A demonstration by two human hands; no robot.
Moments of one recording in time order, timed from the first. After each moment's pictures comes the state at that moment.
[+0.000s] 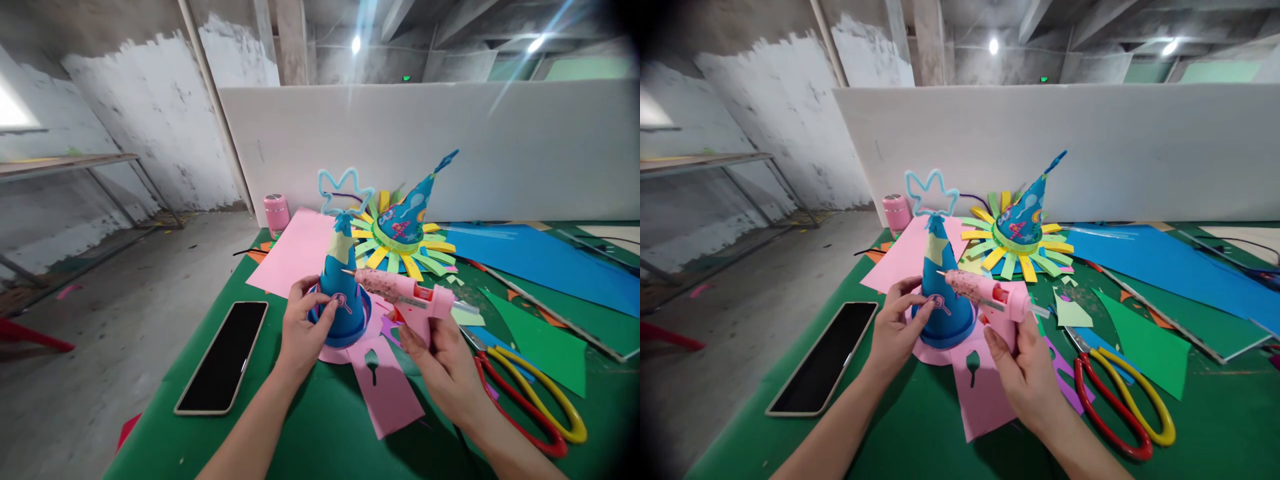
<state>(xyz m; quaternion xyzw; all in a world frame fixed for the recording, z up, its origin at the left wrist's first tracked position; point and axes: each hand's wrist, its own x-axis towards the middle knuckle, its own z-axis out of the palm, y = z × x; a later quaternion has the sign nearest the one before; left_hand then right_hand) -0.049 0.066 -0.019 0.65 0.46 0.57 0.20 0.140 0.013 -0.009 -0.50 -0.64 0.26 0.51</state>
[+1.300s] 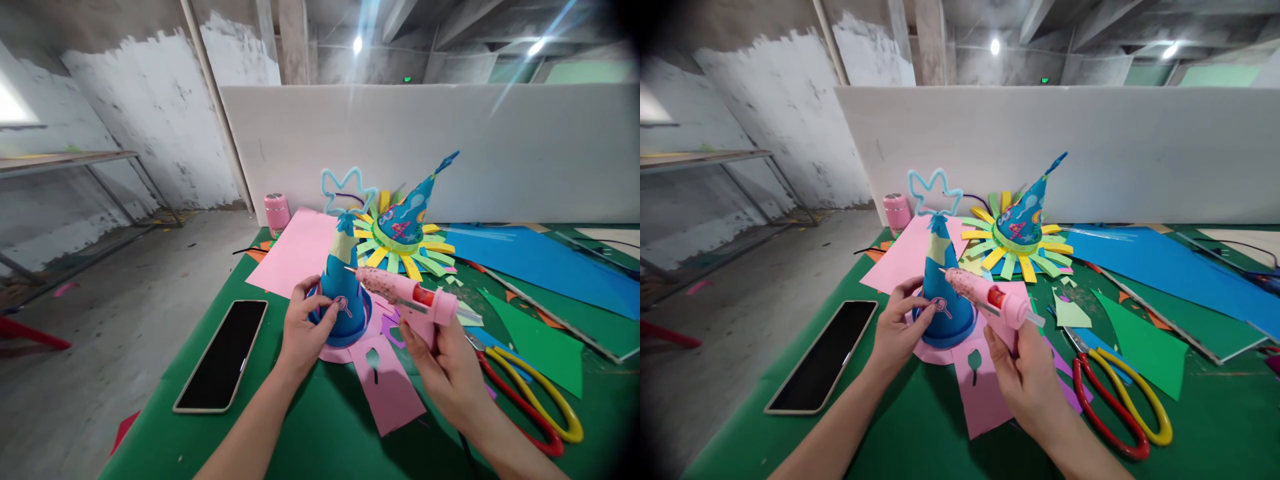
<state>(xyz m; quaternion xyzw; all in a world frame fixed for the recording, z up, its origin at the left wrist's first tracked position) -0.049 0.068 -0.024 0.64 0.45 0.58 0.21 0.138 0.007 0.000 -0.50 -0.67 0.21 0.51</state>
